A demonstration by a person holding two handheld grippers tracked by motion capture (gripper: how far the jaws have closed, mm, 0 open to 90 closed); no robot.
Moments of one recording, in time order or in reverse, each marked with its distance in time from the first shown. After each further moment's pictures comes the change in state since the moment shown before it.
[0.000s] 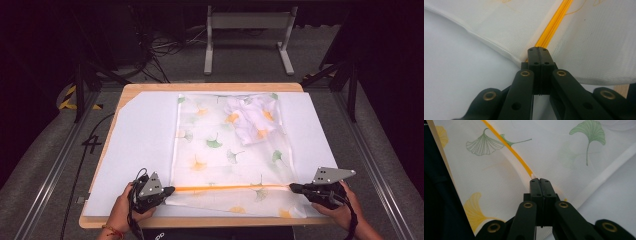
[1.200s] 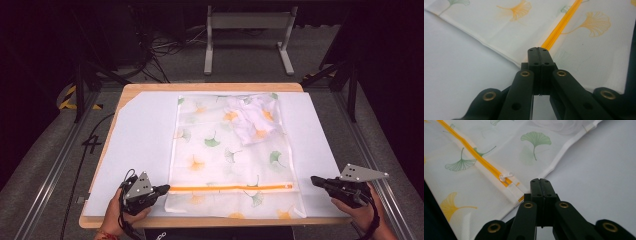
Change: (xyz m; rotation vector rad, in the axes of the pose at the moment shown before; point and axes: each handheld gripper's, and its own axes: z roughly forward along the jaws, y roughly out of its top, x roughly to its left) left arm 0.003 -0.008 -0.026 -0.132 0.024 -0.058; right arm -0.023 -0.021 -0.041 -0.103 -0.144 0.079
